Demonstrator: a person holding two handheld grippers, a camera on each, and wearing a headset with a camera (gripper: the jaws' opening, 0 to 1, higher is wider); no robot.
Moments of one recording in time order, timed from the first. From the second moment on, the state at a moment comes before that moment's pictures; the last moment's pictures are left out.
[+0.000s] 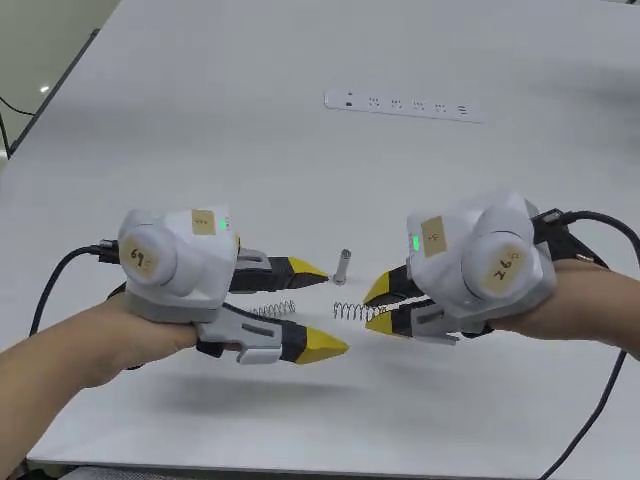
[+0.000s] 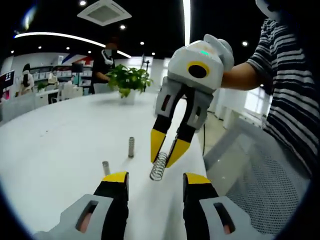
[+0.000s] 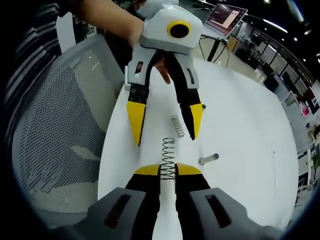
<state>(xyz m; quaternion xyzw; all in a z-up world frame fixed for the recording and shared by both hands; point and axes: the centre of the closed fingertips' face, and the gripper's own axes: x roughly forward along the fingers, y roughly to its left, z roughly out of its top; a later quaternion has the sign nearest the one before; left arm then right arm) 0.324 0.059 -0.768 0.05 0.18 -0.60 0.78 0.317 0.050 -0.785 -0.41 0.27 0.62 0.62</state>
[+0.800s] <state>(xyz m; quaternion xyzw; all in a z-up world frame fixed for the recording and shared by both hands) 0.332 0.048 -0.769 0.04 0.17 -0.61 0.77 0.322 0.051 -0.780 -0.40 0.27 0.62 0.62</state>
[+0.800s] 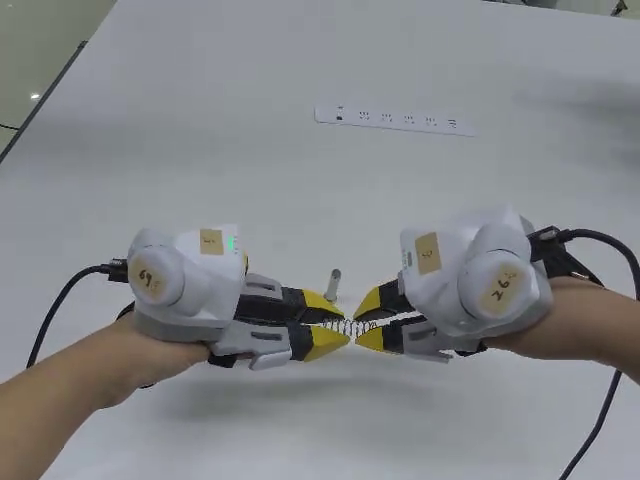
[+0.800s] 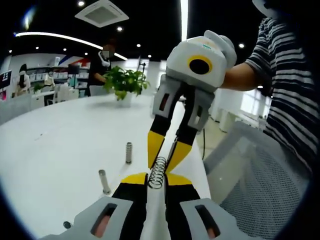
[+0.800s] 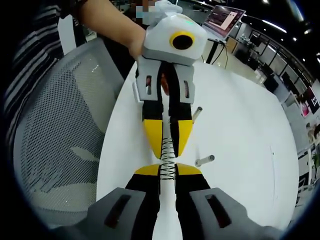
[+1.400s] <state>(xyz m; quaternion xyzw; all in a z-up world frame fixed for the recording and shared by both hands) 0.324 0.043 -0.768 0.05 0.18 -0.64 0.75 0.318 0.047 -0.780 -0.39 0.26 0.63 0.62</state>
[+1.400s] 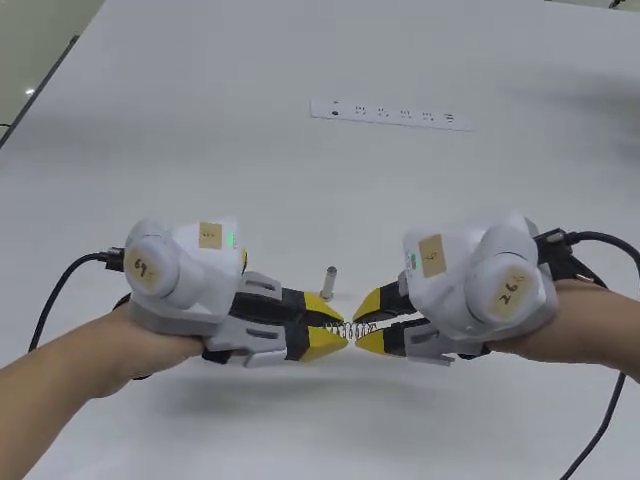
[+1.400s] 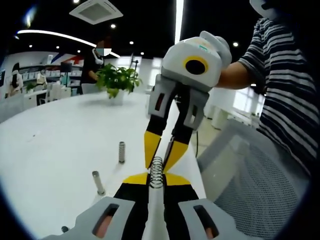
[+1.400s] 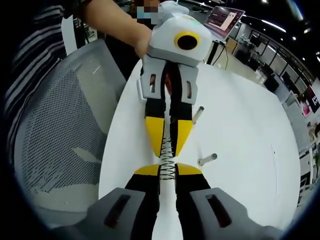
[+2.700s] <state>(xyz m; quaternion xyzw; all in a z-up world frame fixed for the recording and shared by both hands) 0.316 0.047 -0.768 0.05 0.18 -0.64 0.74 0.316 0.046 -0.757 -0.33 0.23 0.64 0.65</state>
